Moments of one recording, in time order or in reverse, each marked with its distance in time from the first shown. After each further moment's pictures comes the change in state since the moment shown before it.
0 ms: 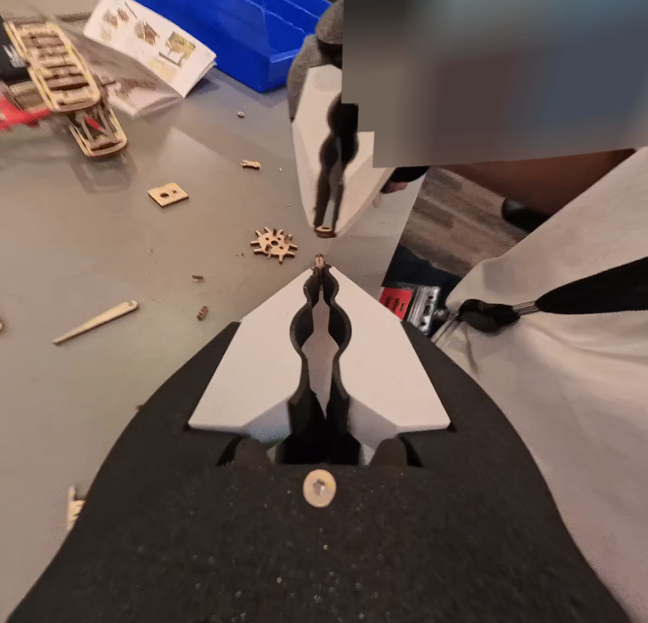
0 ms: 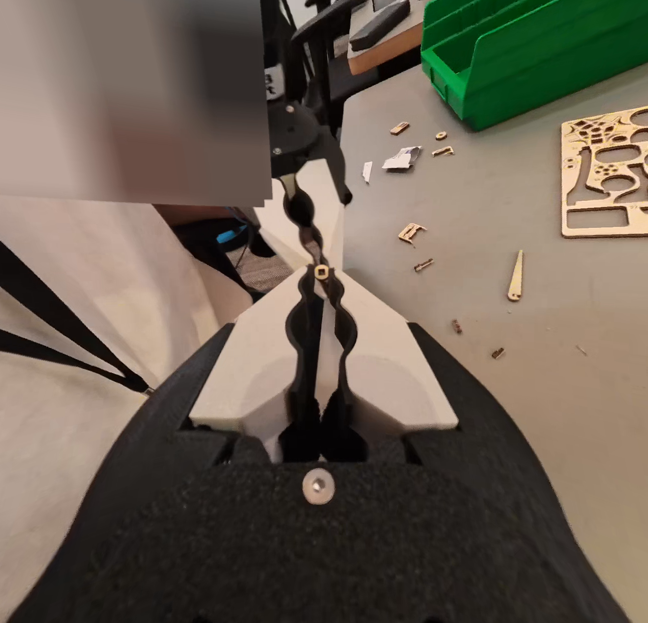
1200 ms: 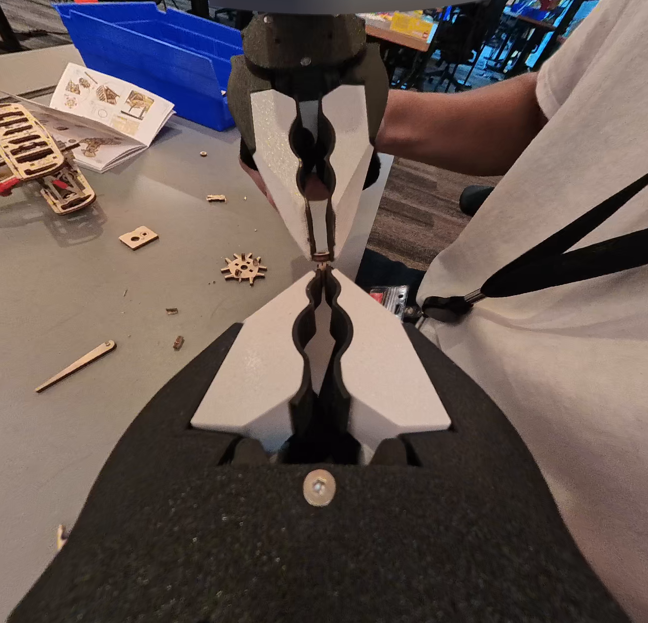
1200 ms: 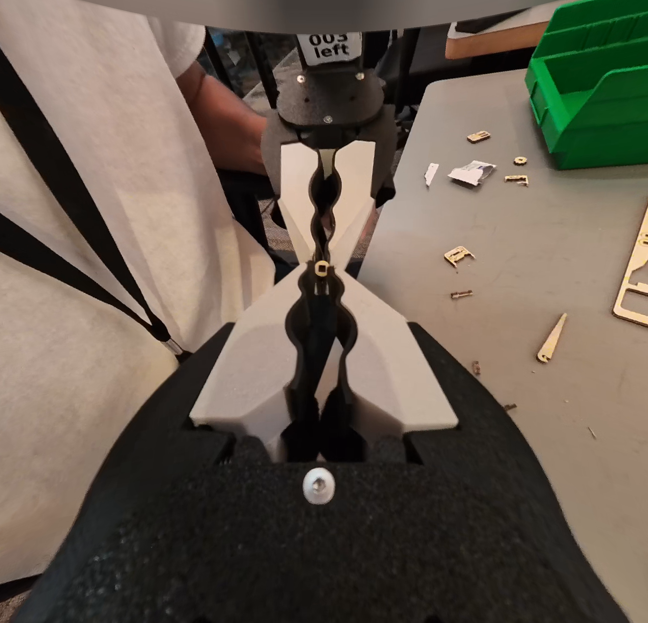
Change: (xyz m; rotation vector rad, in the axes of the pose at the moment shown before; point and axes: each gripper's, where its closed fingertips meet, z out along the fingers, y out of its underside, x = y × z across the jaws) left arm 0.033 -0.010 -0.010 0.057 0.082 0.140; right arm -0.034 0.004 0.005 -0.102 -0.170 -0.251
